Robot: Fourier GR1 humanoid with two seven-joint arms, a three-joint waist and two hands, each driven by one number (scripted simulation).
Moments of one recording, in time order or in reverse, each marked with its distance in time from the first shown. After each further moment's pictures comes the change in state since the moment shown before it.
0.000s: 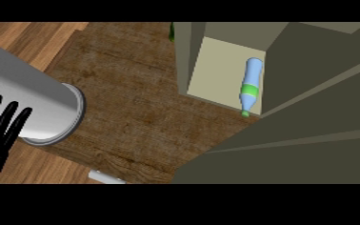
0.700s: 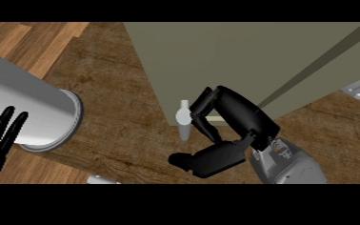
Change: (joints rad) left arm 0.033 -0.010 0.012 0.024 0.002 -0.017 -0.019; right arm -0.461 0.286 -0.134 0.429 0.047 -0.245 0.200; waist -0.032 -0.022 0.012
